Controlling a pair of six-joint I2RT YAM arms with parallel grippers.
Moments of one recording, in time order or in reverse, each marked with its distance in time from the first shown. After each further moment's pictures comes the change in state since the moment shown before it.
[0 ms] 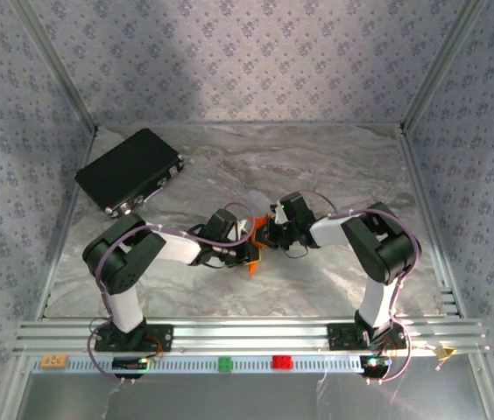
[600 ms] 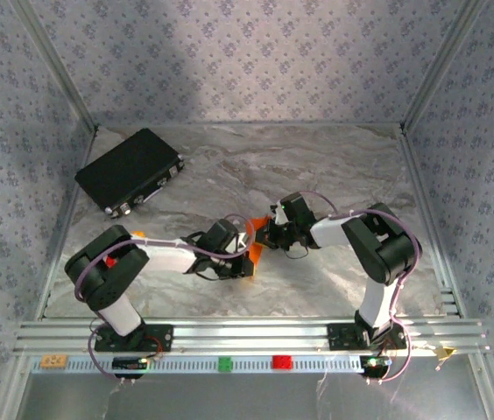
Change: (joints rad) left arm -0.081 -0.148 -0.051 -0.243 -0.082 0.072; right arm 0.000 -0.004 -0.006 0.000 -0.003 0.000
